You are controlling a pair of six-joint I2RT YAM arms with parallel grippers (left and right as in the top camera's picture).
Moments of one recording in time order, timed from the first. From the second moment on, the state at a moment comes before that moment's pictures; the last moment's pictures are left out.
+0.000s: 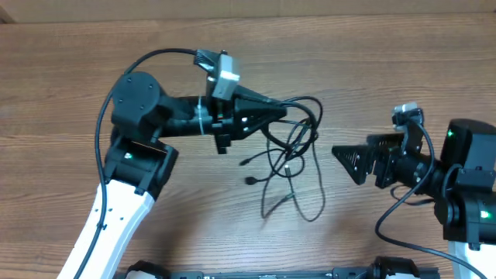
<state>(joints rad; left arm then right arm) -0.34 1.23 1.15 0.23 1.20 -0.47 -0.10 0.90 1.07 -0.94 -0.74 -0.01</state>
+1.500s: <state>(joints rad) -0.56 1.23 1.15 0.37 1.29 -0.46 0.07 1.15 1.07 -0.45 -1.03 -0.08</state>
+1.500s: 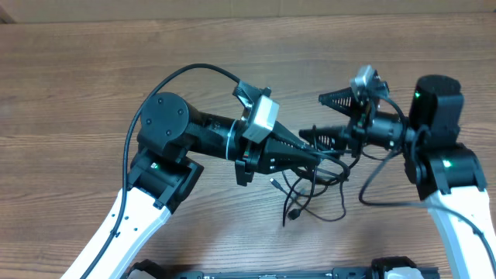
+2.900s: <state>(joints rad) -0.39 1.23 1.15 0.32 1.15 -0.60 -0.09 1.10 1.07 -0.90 -0.78 0.02</state>
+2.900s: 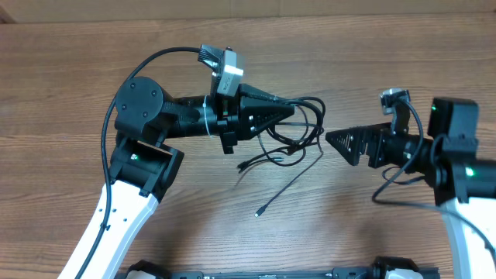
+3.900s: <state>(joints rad) -0.54 1.23 1.15 0.28 0.87 -0.78 -0.09 0.80 1.07 -0.57 -0.73 -0.05</state>
